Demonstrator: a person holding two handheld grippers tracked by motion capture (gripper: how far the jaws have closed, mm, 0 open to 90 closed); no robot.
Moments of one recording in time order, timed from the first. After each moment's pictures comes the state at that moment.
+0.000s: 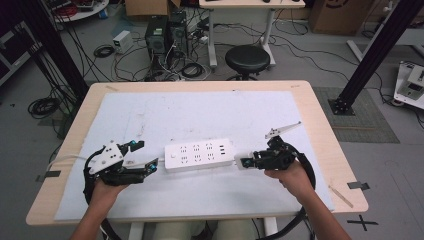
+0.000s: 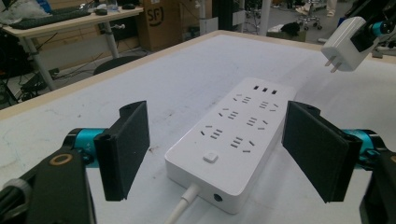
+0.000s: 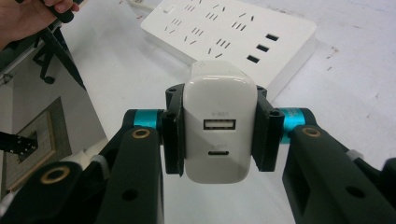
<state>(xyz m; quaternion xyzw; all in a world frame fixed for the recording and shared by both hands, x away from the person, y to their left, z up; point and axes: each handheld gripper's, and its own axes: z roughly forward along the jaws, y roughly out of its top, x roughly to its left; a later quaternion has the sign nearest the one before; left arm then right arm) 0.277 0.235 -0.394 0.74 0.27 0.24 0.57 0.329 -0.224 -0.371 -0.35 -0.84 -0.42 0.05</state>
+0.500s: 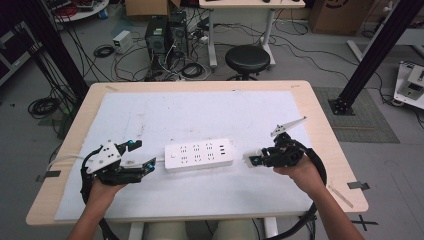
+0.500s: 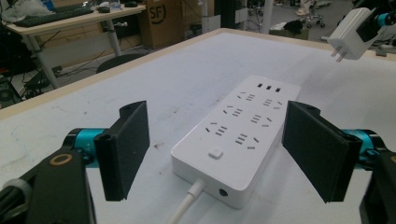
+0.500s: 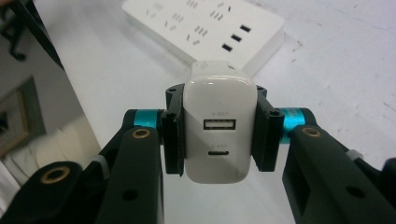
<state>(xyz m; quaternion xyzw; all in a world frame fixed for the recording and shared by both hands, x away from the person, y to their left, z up) 0.277 0.243 -0.393 0.74 0.28 0.25 0.56 0.333 -0.238 -0.356 -0.33 -0.87 -0.37 0.02</state>
